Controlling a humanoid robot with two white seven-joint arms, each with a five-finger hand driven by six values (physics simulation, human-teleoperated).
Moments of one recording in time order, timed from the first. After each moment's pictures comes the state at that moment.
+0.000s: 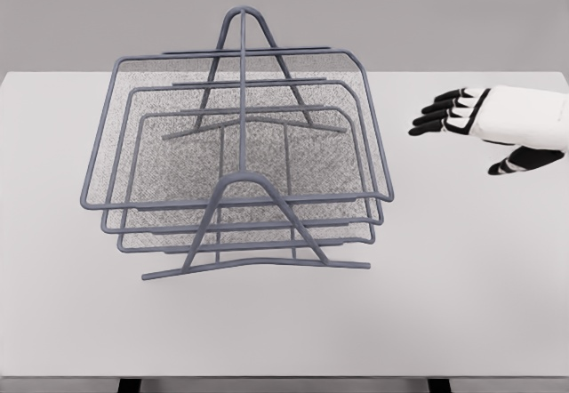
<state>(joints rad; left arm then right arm) 0.04 0.00 -0.15 -0.10 0.10 0.05 -0.10 -0.69 -1.19 0.66 -1.73 0.05 -0.61 0.51</state>
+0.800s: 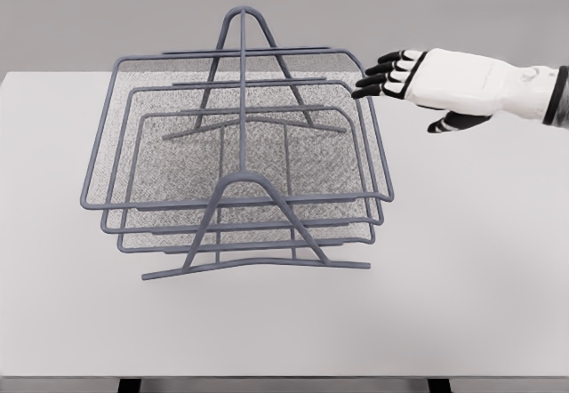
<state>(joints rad) 0.04 0.00 -0.15 -0.10 0.10 0.05 -0.10 -0.75 -0.86 0.57 -1.63 0.28 -0.61 0.56</state>
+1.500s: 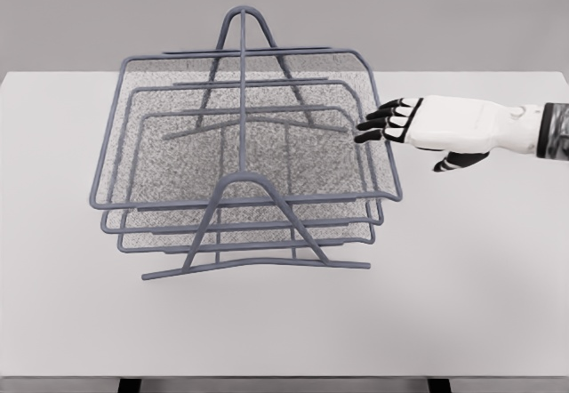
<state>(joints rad) 0.04 0.00 -0.15 -0.10 0.10 0.05 -0.10 -0.73 -0.94 0.68 -1.65 0.27 -0.61 0.56</state>
